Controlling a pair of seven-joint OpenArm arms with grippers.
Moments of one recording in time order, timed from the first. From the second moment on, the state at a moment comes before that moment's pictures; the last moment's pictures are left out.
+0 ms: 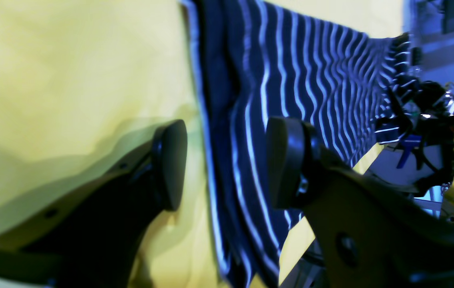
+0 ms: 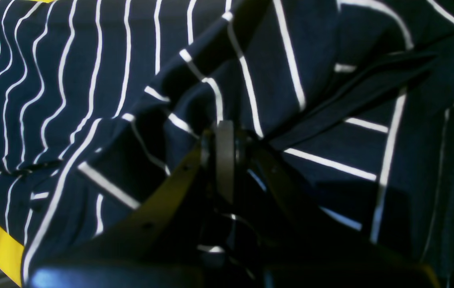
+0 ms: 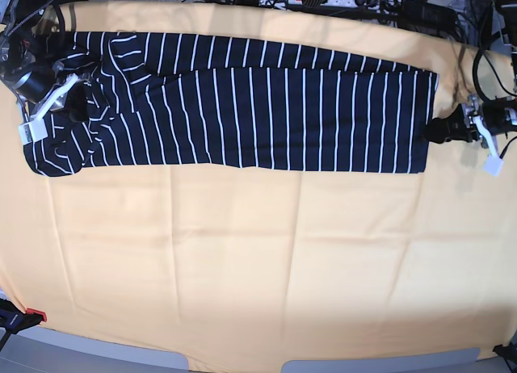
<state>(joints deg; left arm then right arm) -0.5 -43.0 -11.6 59.6 -92.1 -39.0 78.4 -18.8 19.9 35.1 99.8 47.7 40.7 -62.9</state>
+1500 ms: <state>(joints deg) -0.1 -57.7 0.9 69.6 -88.1 -38.6 76.1 -16.9 20.1 35.2 100.7 54.2 40.7 -62.9</state>
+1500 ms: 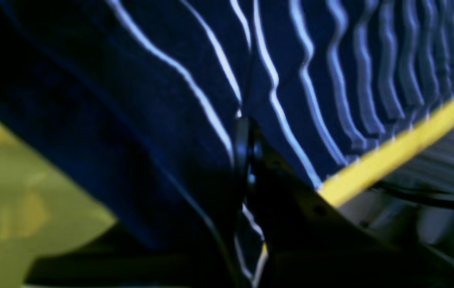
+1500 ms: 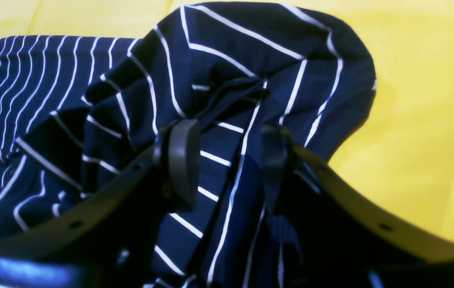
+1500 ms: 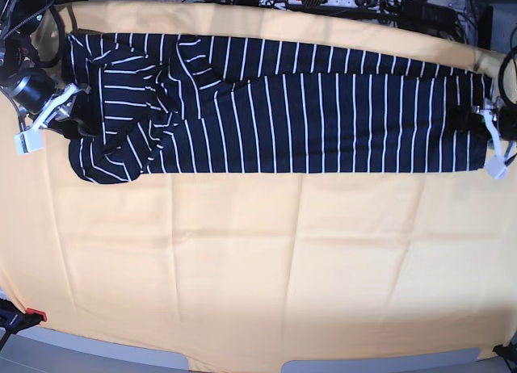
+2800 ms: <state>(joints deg) -0.6 -24.3 0.7 85.2 -87.8 -42.8 74.8 -16.9 18.1 35.1 100.7 54.1 40.7 -63.0</state>
